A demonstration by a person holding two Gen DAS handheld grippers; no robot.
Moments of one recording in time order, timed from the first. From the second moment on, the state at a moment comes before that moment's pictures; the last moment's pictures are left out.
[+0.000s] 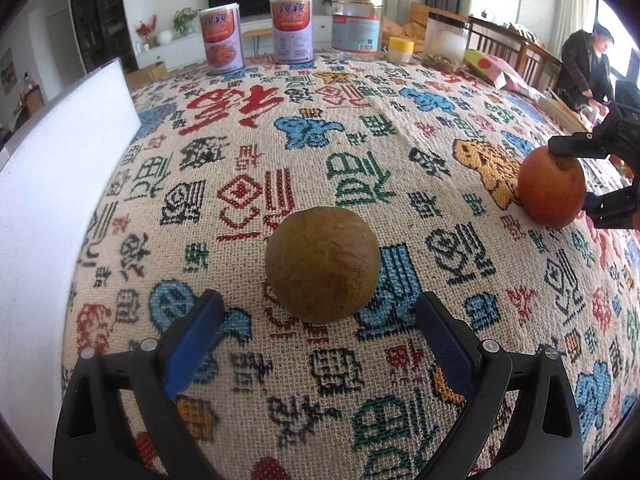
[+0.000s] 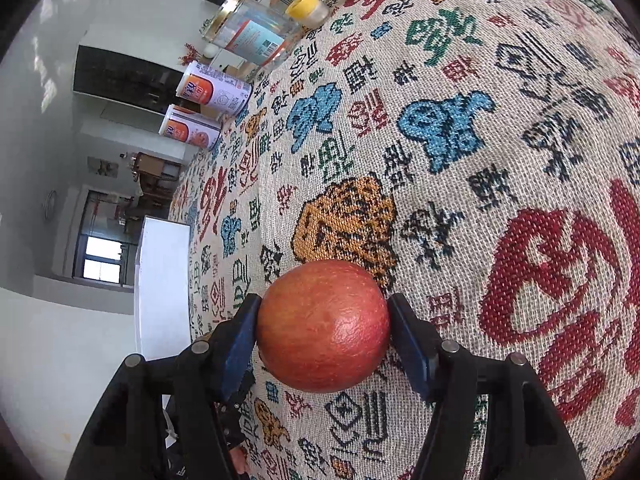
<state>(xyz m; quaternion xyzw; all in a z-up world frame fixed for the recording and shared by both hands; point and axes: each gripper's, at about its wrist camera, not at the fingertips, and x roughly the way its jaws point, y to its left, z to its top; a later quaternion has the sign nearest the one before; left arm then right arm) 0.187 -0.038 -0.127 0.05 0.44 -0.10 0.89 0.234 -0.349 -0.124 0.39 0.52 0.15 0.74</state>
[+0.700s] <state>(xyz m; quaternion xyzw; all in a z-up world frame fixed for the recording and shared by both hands) 0.187 -0.039 -0.128 0.06 0.44 -0.10 0.89 0.110 -0.280 -0.115 0.05 0.46 -0.05 0.88</state>
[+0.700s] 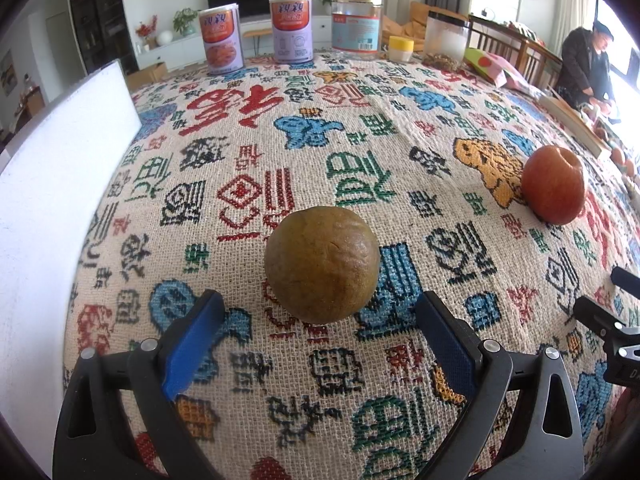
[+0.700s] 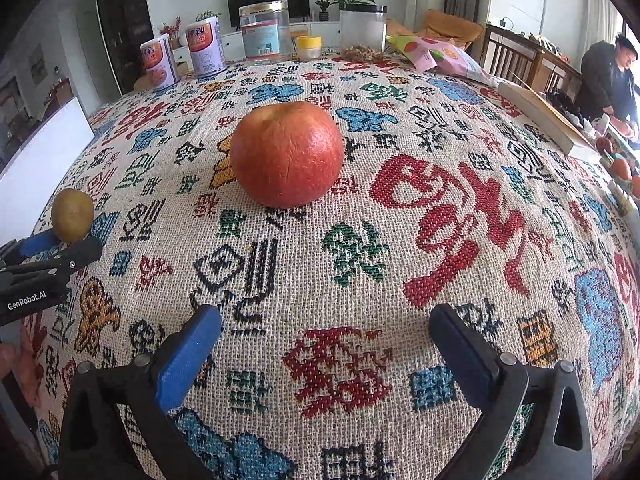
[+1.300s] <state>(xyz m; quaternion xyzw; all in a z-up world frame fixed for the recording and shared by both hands) 0.180 0.010 -0.119 -0.08 0.46 -0.24 0.85 0.111 -0.278 -0.116 0.04 0.47 -0.05 0.88</state>
